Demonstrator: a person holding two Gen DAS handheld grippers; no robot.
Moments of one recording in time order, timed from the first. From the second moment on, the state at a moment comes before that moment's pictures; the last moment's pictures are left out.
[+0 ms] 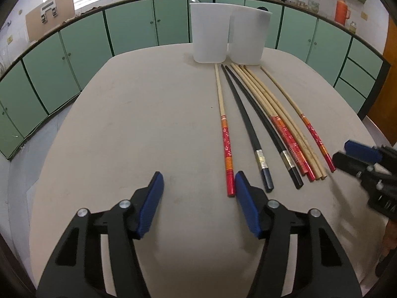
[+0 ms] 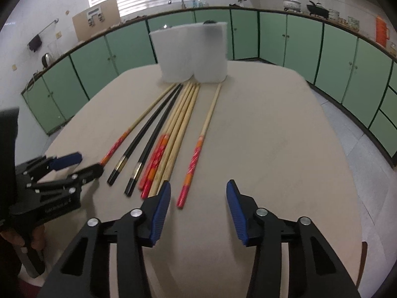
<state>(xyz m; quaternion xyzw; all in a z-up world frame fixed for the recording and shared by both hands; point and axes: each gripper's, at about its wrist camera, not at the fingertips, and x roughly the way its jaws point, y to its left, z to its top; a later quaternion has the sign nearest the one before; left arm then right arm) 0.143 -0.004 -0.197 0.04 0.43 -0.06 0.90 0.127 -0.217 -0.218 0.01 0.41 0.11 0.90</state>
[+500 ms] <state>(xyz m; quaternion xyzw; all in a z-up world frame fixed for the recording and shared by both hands) 0.140 -0.008 -0.196 0.04 0.42 -0.08 0.90 0.127 -0.226 -0.222 0.00 0.42 0.09 0.90</state>
